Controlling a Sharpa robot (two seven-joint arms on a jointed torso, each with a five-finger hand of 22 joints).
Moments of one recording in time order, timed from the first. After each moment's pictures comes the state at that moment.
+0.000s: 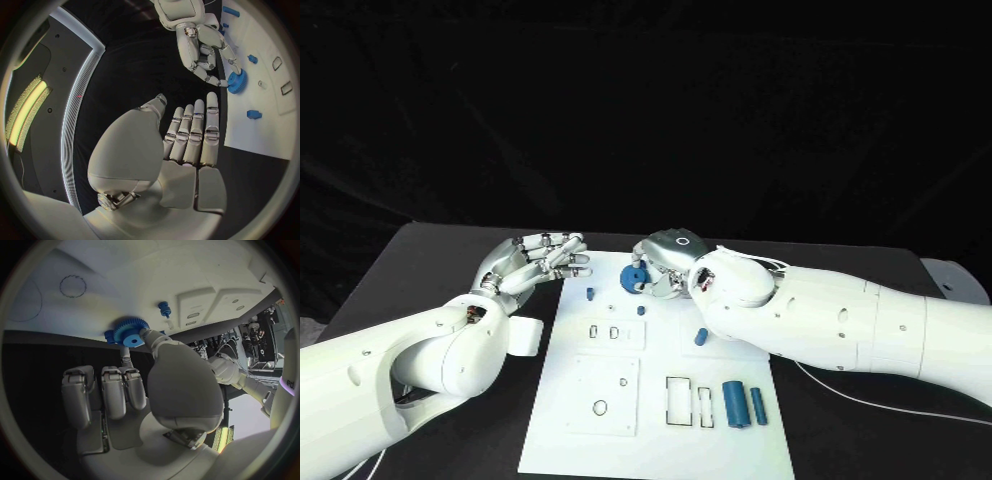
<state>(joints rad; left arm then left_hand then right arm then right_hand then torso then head) 1.19 -0.92 -0.01 1.67 -0.03 -0.41 0.48 1.46 -0.11 0.28 0.21 0.05 0.85 0.22 0.24 0.17 1.00 0.18 0.07 0.07 0.95 0.13 0.27 0.25 0.17 1.01 0.23 0.32 0.11 1.30 -0.56 -0.10 1.37 -1.74 -0.39 -0.26 1.30 -0.21 0.41 0.20 0.23 0.91 0.14 0.33 0.45 1.46 0.06 1.57 1.31 1.47 -0.01 1.56 1.31 0.01 1.47 0.10 1.57 1.31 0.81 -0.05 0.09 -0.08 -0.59</state>
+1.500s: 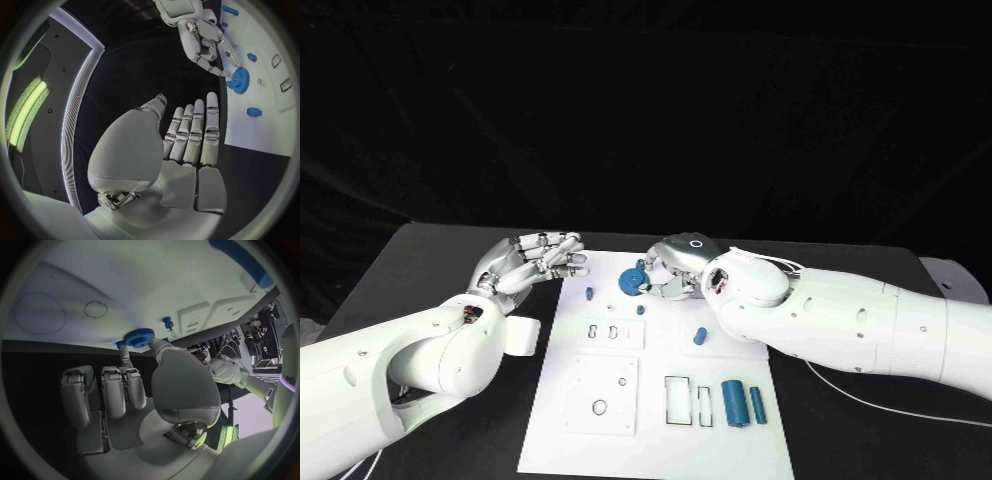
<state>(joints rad) 1.19 -0.93 -0.01 1.67 -0.03 -0.41 0.48 1.46 -0.11 0.28 0.21 0.05 0.85 0.22 0.24 0.17 1.00 0.18 0.07 0.07 0.95 0.13 0.27 0.25 0.17 1.01 0.23 0.32 0.11 1.30 -0.62 -0.11 1.41 -1.71 -0.35 -0.26 1.14 -0.15 0.29 0.29 0.24 0.86 0.16 0.25 0.44 1.46 0.08 1.56 1.31 1.47 0.01 1.56 1.31 0.01 1.47 0.11 1.57 1.31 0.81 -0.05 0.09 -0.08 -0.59</state>
